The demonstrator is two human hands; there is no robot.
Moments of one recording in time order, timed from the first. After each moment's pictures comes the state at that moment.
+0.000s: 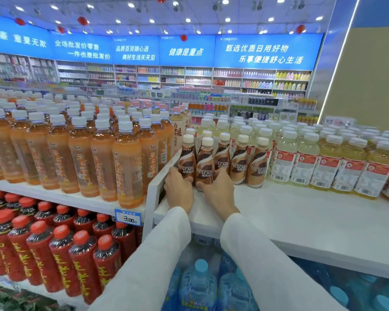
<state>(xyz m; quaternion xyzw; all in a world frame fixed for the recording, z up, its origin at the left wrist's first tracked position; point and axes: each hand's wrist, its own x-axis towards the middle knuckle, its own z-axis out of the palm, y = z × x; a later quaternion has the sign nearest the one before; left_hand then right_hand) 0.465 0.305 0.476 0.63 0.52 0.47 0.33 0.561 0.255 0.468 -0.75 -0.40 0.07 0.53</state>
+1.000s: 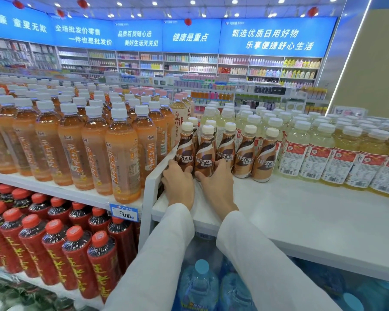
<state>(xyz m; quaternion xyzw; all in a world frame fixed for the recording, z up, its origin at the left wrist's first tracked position) 0.478 0.325 0.464 0.61 0.56 0.48 0.29 0.558 0.273 0.463 -0.75 -0.40 0.03 0.52</state>
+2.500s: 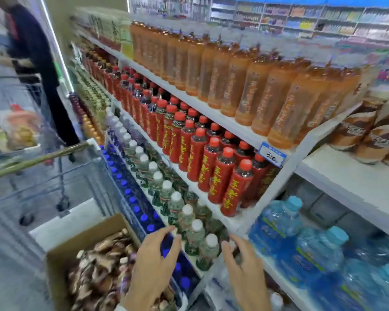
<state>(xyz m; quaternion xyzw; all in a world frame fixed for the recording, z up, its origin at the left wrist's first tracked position) 0.104 0.075 0.272 0.53 0.69 0.41 0.27 0.316 0.089 0.286 -0.64 -0.59 0.34 0.36</state>
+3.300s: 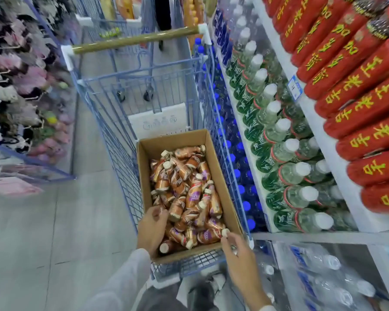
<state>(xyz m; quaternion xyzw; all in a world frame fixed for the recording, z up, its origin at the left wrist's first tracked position) -0.067 -0.044 0.066 0.09 0.85 0.35 0.38 0.168 0.043 0.117 -0.62 -0.62 0.48 -0.04</state>
